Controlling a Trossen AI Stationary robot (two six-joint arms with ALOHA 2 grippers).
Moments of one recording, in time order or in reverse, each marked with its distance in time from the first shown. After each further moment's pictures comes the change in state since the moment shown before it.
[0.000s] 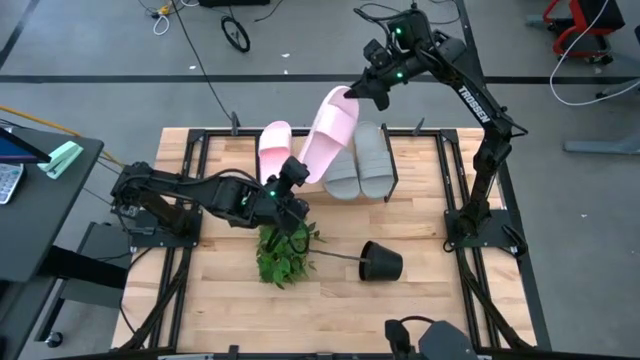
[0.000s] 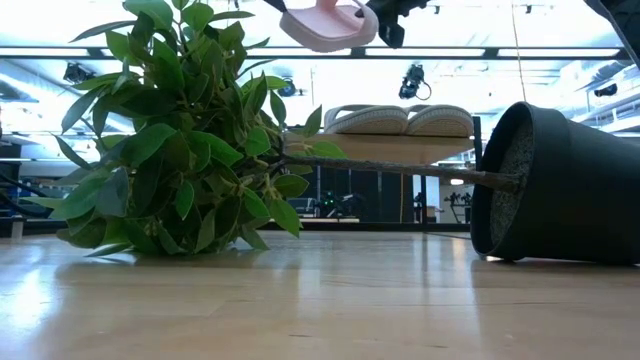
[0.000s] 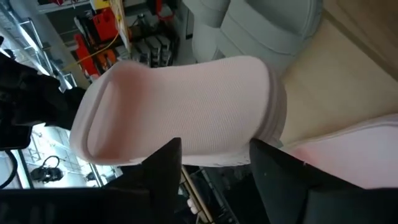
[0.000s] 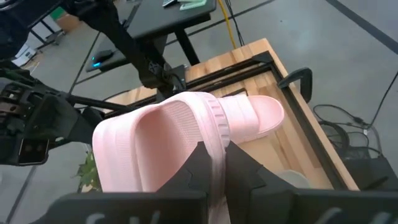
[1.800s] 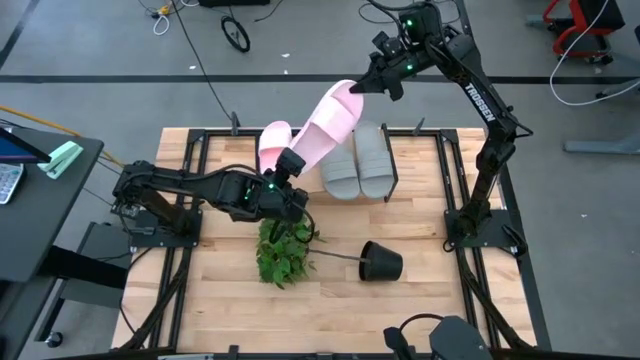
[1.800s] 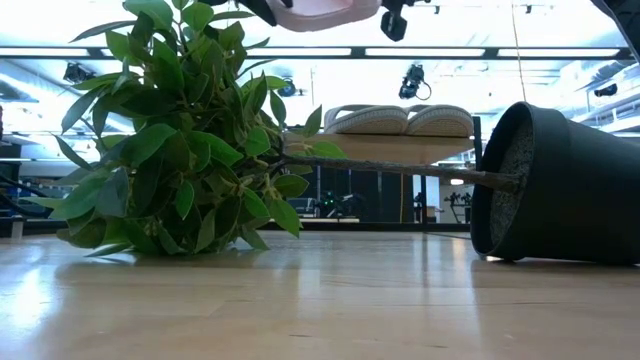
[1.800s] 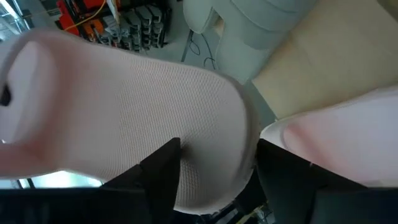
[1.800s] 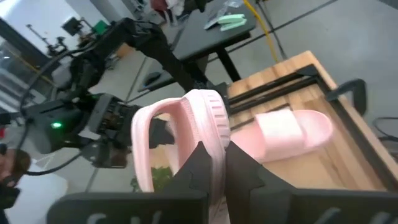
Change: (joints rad) left arm 0.067 0.006 0.000 -0.088 -0.059 -0.087; right arm -0.038 -0.015 0.000 0.052 -0.243 0.118
